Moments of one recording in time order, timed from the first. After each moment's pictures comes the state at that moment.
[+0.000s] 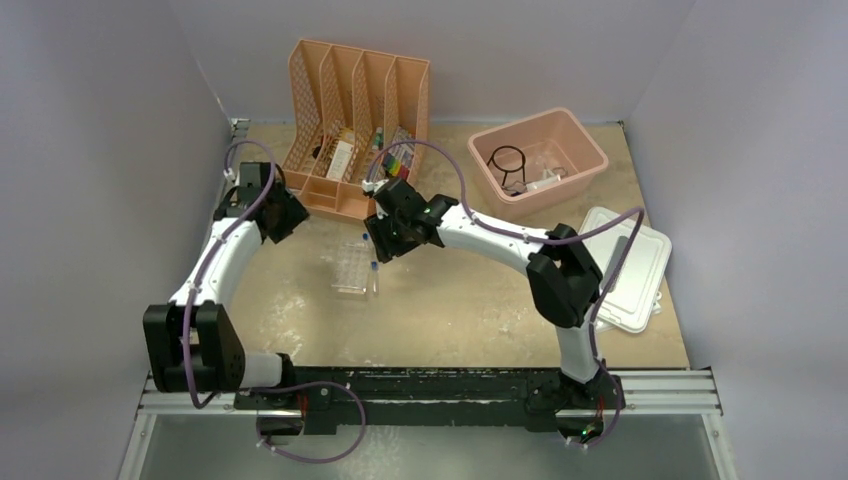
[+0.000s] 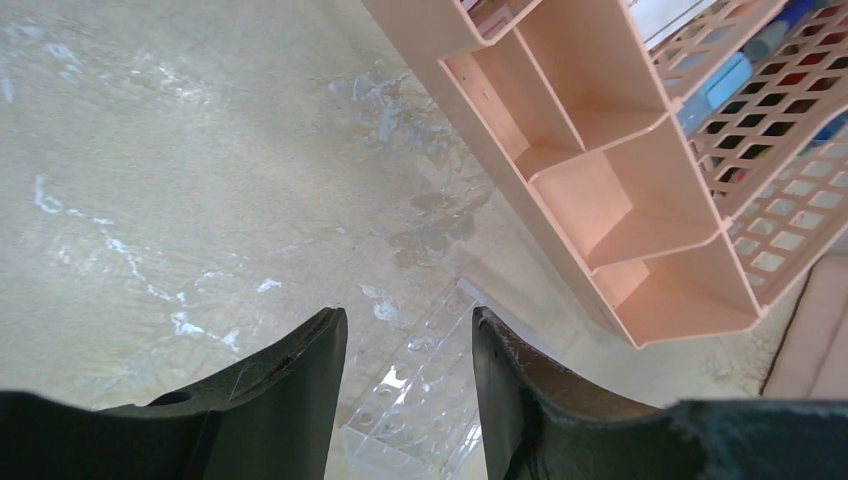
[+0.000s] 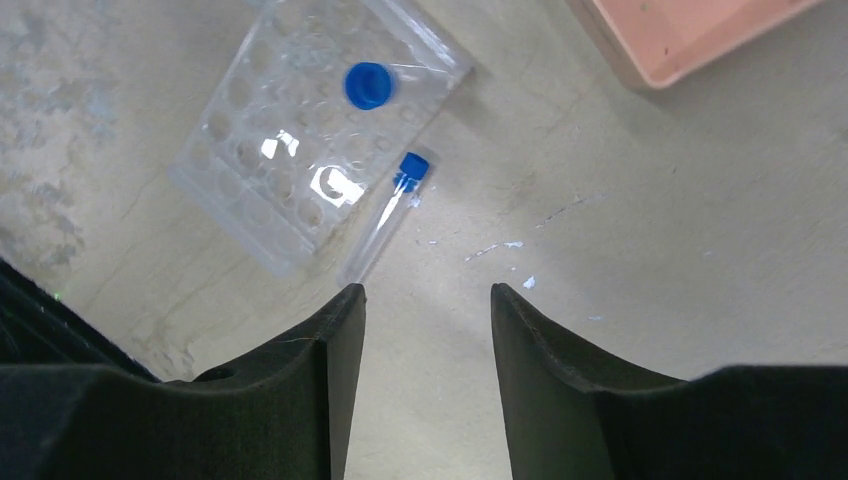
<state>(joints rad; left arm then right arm) 0.02 1.38 1.02 -0.56 -0.06 -0.69 0.90 1.98 1.62 -0.56 -0.02 0.30</state>
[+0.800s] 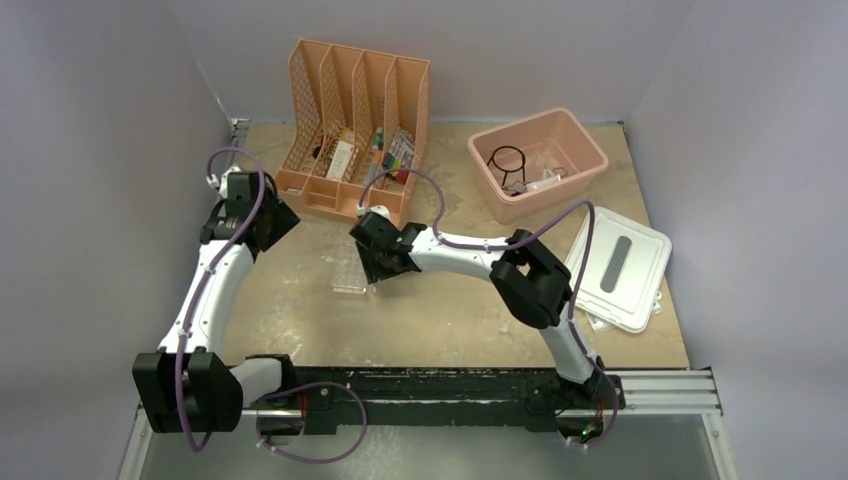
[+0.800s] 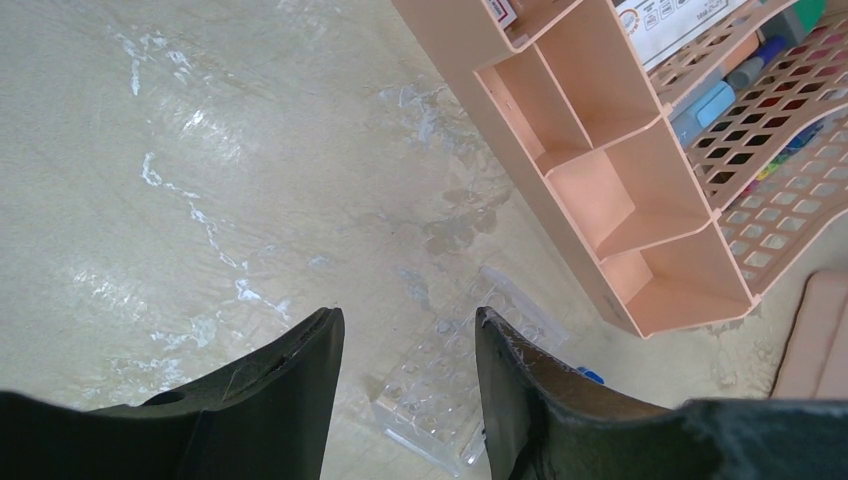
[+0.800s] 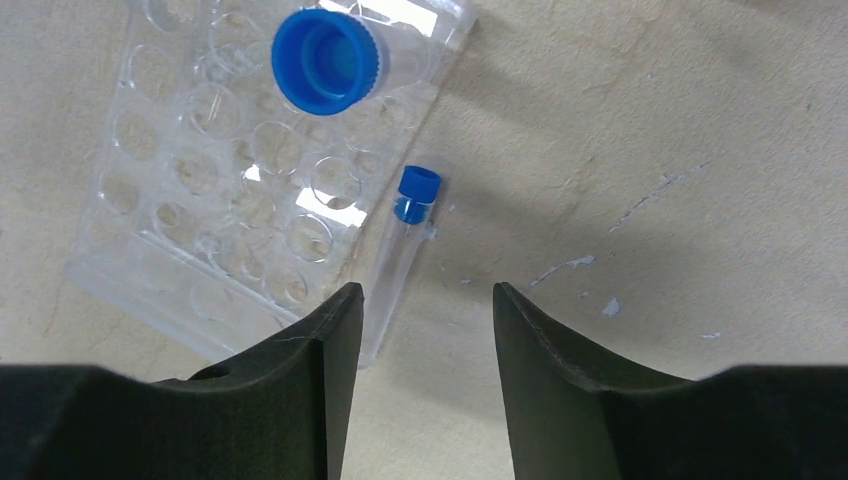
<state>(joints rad) 0.02 1.17 0.99 -0.65 -0.15 -0.69 1.01 2.13 1.61 -0.51 0.21 0.58</state>
